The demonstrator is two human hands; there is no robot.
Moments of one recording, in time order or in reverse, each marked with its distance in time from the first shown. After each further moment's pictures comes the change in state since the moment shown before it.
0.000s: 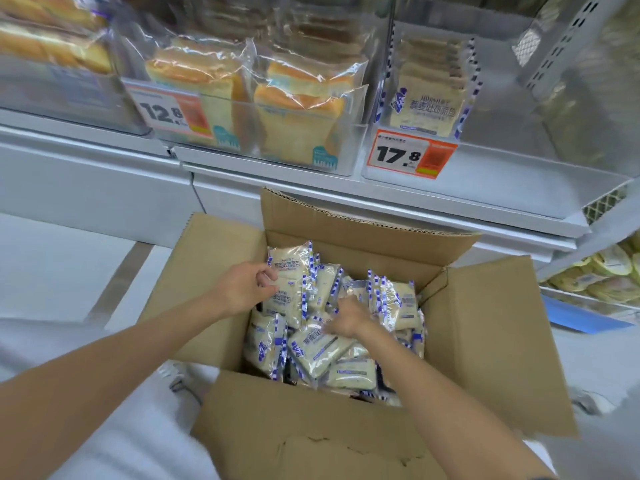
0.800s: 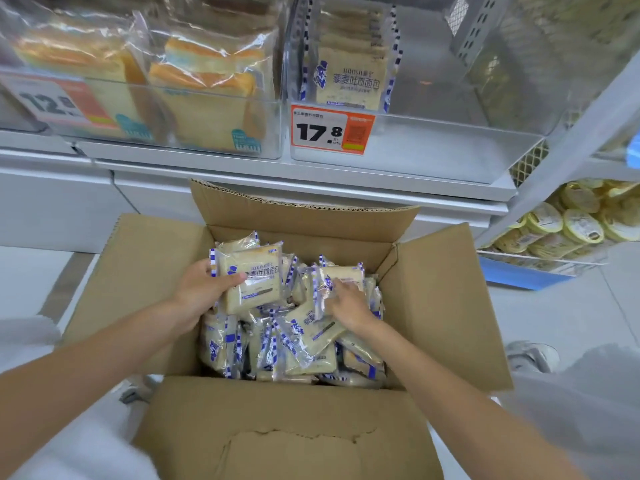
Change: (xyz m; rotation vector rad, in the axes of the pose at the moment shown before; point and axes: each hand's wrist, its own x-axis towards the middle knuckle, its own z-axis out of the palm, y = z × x) left_hand 0.000 0.037 0.033 -0.593 0.123 -0.269; right_hand -0.031 0.078 -0.018 0.336 0.140 -0.004
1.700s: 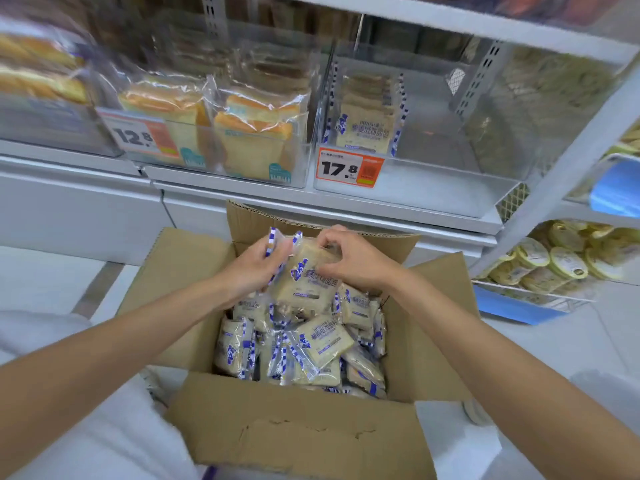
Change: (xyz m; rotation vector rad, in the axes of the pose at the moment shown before) left_hand -0.069 0.086 0.004 0.157 -0.242 0.338; right_hand -0.070 -0.125 -0.105 -0.159 0.048 -0.612
